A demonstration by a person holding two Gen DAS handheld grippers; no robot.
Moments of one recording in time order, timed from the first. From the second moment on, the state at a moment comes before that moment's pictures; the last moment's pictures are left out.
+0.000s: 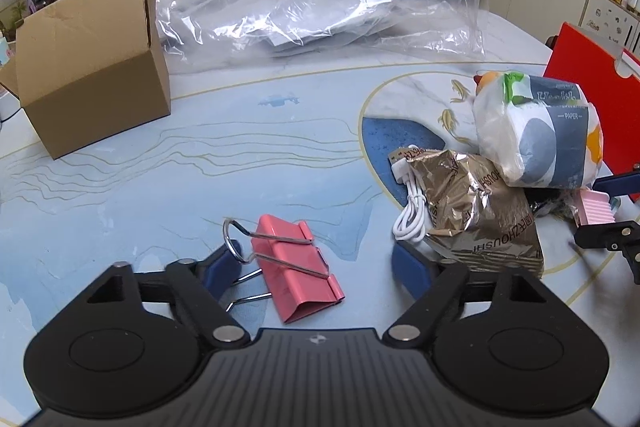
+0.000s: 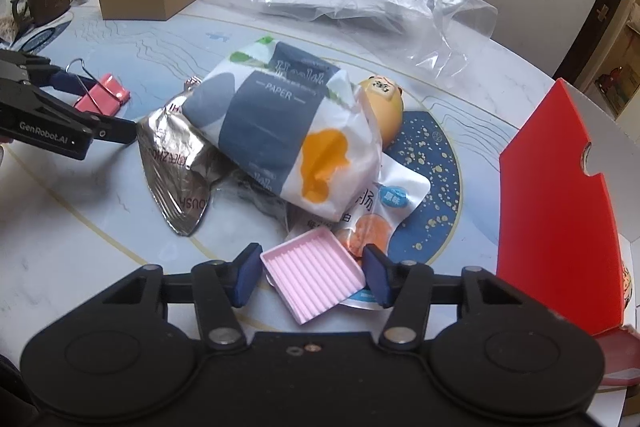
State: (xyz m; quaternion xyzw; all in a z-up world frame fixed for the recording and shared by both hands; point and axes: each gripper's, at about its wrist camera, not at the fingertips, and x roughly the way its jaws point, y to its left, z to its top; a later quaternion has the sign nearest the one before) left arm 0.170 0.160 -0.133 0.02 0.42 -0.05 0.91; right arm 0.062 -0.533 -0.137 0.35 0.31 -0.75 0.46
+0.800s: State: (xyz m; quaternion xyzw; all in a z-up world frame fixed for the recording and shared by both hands) left arm 0.150 0.162 -0.125 0.01 0.41 -0.04 0.91; right arm 0.073 -0.517 -0.118 0.36 0.28 -0.77 0.45
